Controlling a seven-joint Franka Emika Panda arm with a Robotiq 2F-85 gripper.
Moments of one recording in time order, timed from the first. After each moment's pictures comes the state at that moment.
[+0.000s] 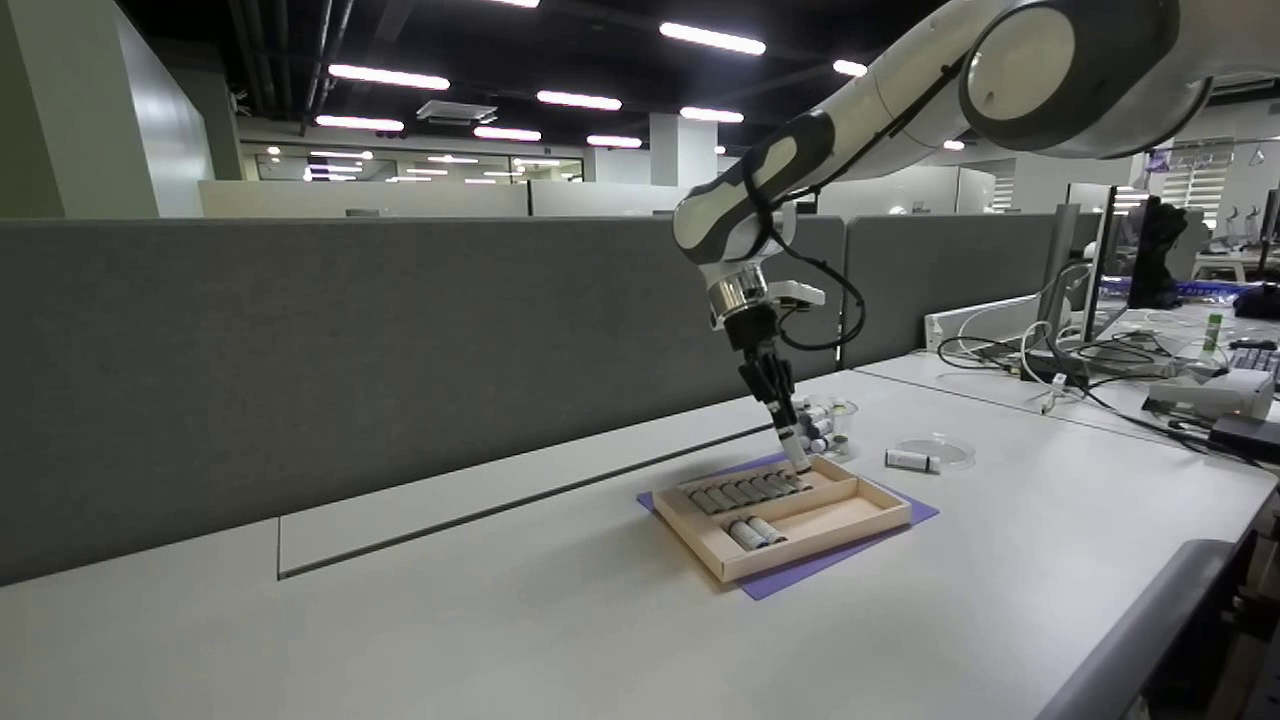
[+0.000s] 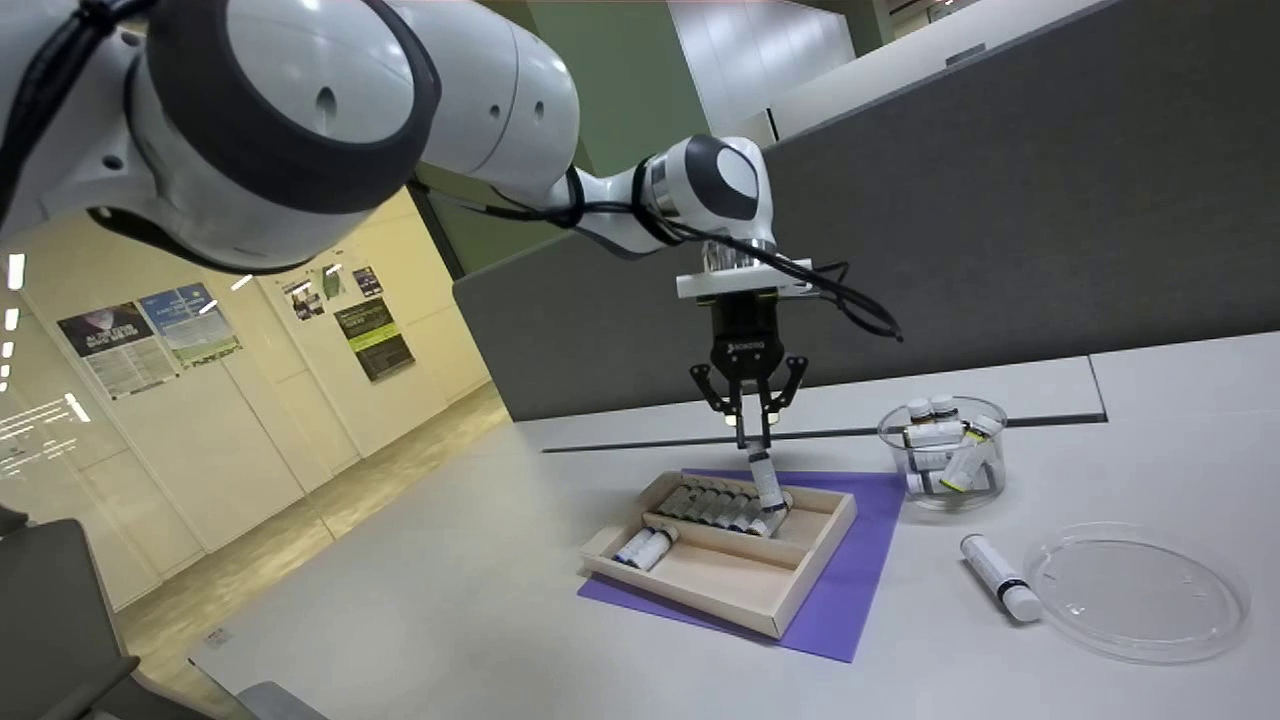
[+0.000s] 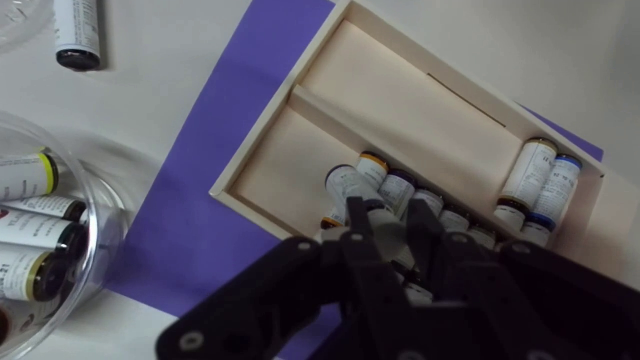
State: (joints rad) arm -0.10 1.13 0.02 -0.90 -0.04 1.52 -0.47
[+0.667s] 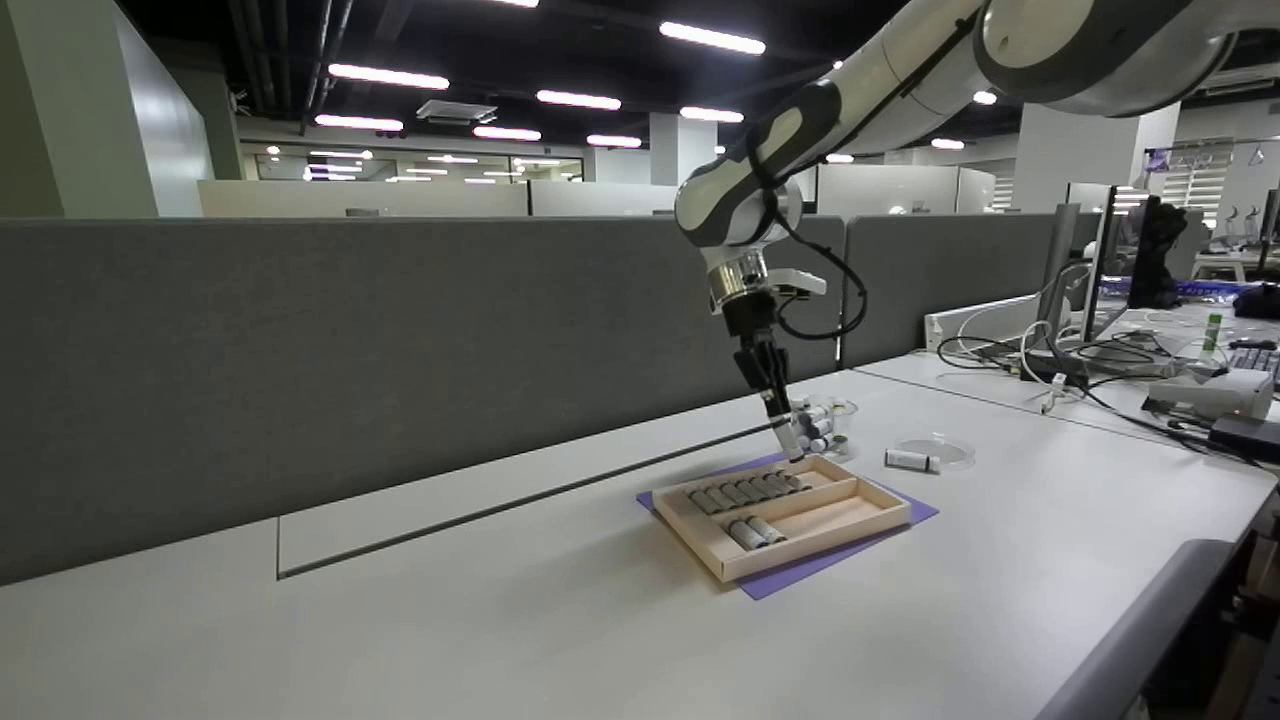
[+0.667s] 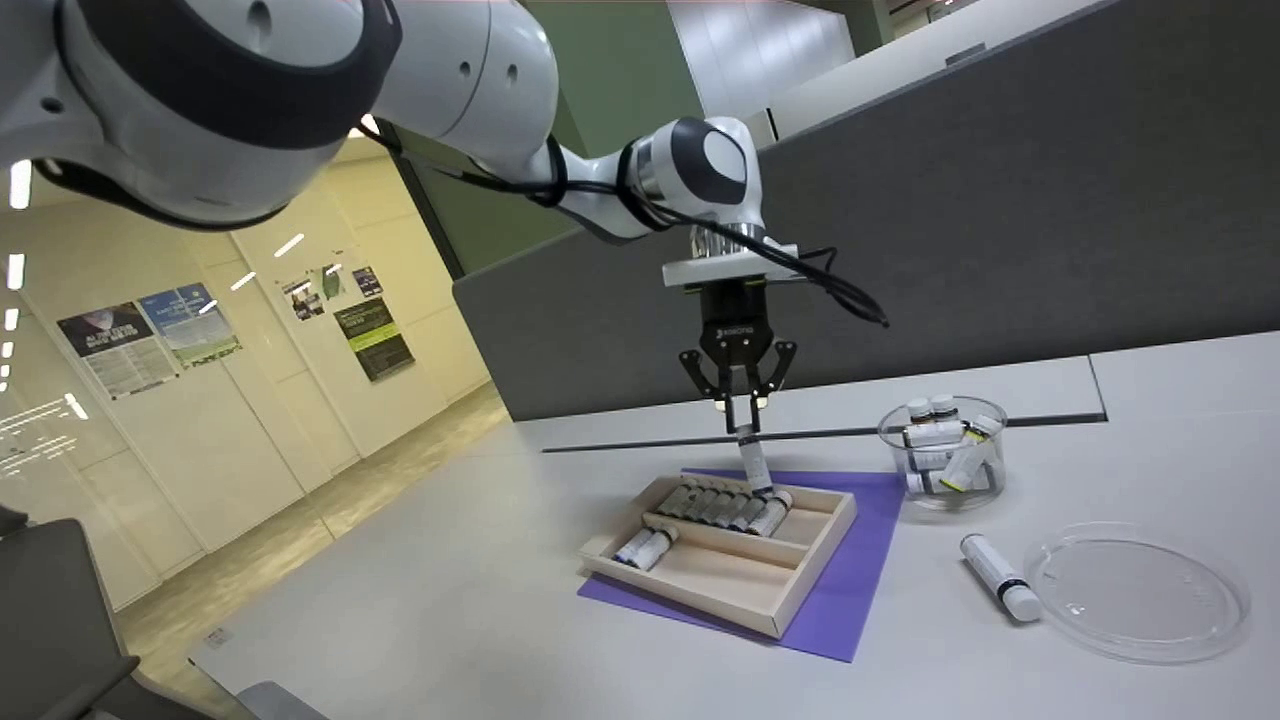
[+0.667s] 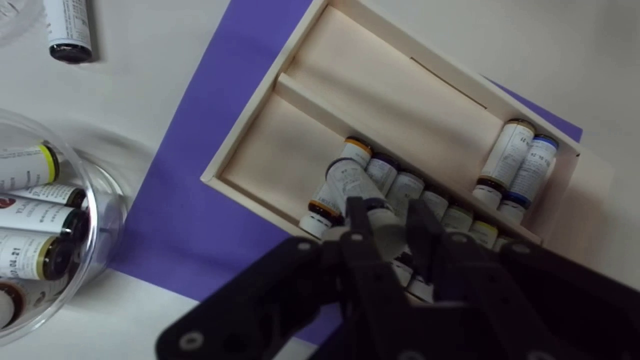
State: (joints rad) arm -0.10 1.03 0.02 -1.03 -0.01 1.60 -0.45
